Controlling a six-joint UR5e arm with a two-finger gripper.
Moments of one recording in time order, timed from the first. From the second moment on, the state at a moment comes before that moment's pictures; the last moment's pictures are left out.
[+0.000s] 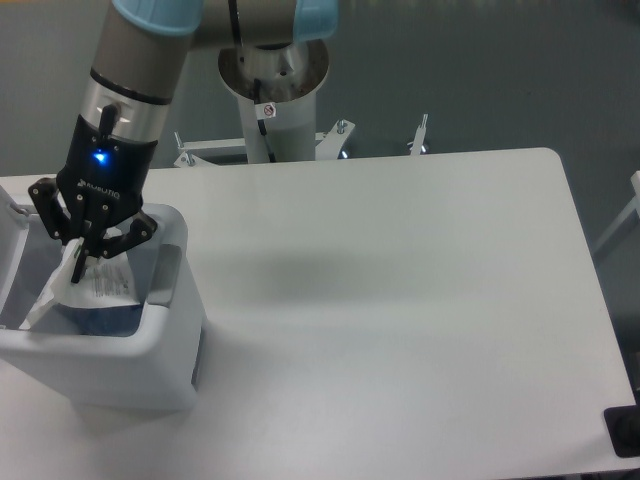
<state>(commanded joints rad) 2.13 -1.70 -1.64 -0.80 1.09 0.15</state>
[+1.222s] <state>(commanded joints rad) 2.11 -1.68 -1.67 -0.81 1.19 0.16</state>
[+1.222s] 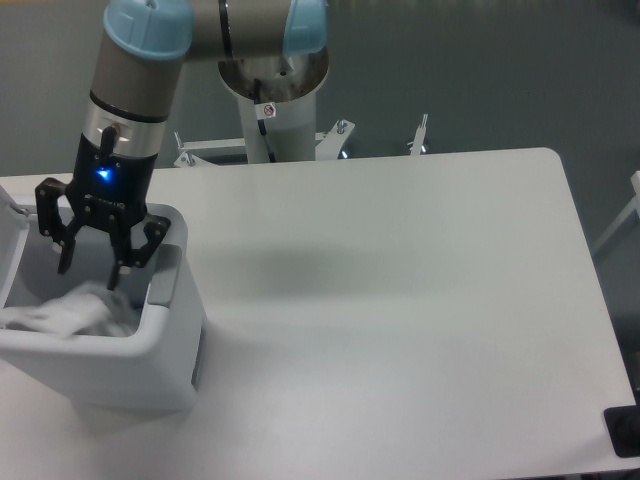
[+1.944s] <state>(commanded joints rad) 2.39 -1.62 -1.63 -0.80 1.41 0.31</state>
